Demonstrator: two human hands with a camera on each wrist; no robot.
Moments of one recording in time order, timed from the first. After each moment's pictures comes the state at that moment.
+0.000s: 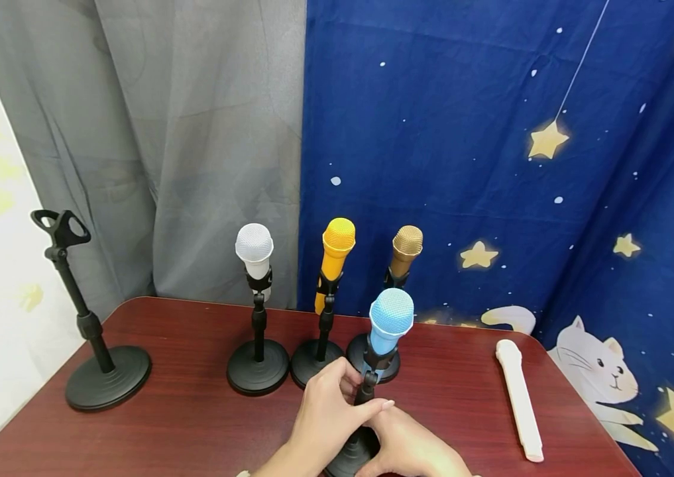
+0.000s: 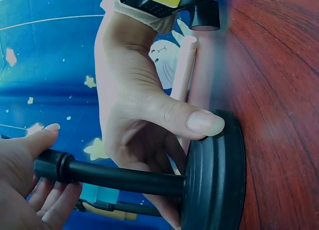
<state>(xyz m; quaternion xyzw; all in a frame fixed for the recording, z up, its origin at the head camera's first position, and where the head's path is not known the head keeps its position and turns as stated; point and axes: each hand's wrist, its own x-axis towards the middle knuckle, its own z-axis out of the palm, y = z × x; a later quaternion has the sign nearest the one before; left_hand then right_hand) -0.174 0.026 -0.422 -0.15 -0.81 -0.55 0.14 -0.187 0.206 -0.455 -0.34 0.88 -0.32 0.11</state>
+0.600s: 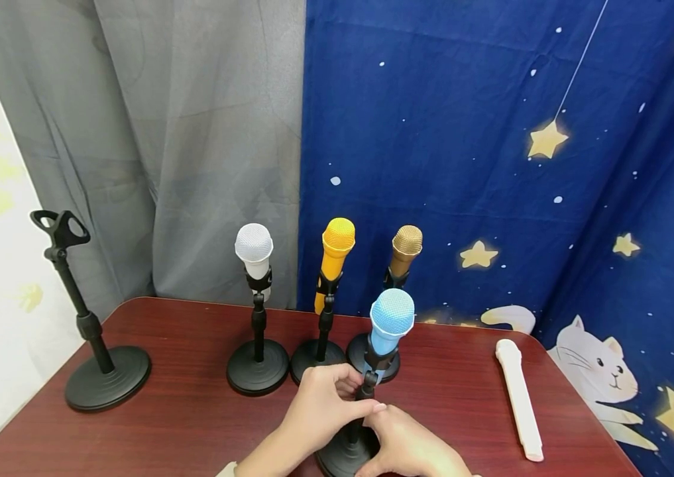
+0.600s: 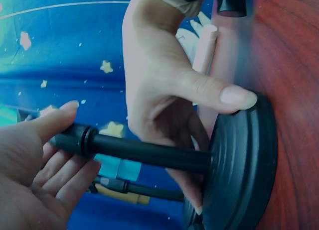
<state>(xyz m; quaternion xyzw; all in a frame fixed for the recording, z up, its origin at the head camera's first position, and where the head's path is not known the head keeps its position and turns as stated) -0.188 0.010 -0.420 -0.23 -0.79 -0.57 0.07 -0.187 0.207 -0.449 -0.29 0.90 -0.28 0.13</state>
